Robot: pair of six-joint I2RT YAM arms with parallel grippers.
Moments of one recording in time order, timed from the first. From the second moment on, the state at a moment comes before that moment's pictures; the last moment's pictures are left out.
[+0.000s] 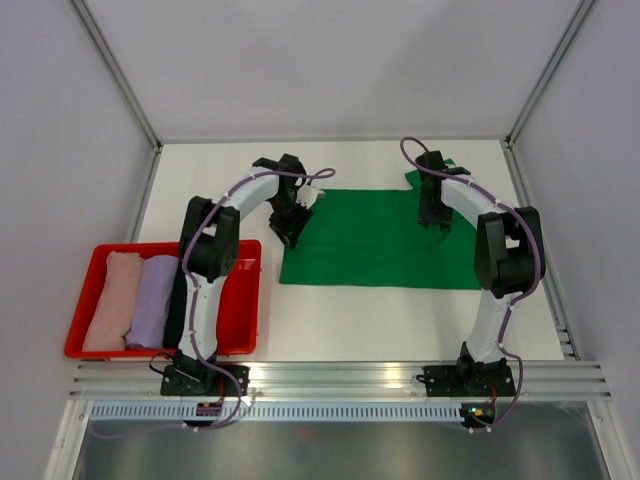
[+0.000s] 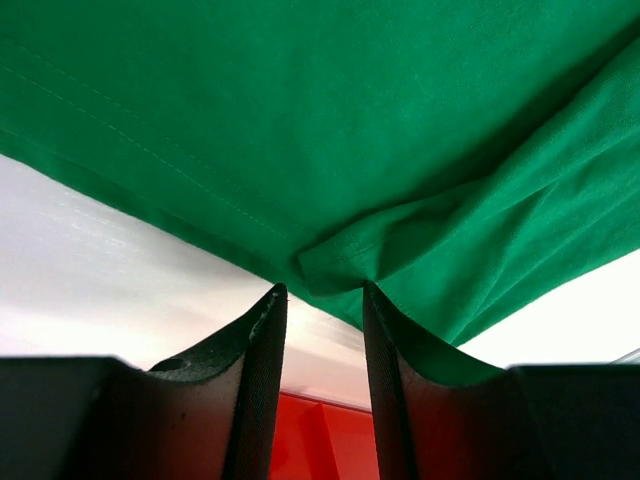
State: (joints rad) left arm -0.40 2.23 1.81 -1.09 0.24 0.33; right arm 0.17 1.95 1.43 -0.72 0.32 0.36
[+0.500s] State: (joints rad) left arm -0.40 2.23 1.79 -1.09 0.25 0.27; right arm 0.12 1.95 1.33 -0.65 0.32 0.37
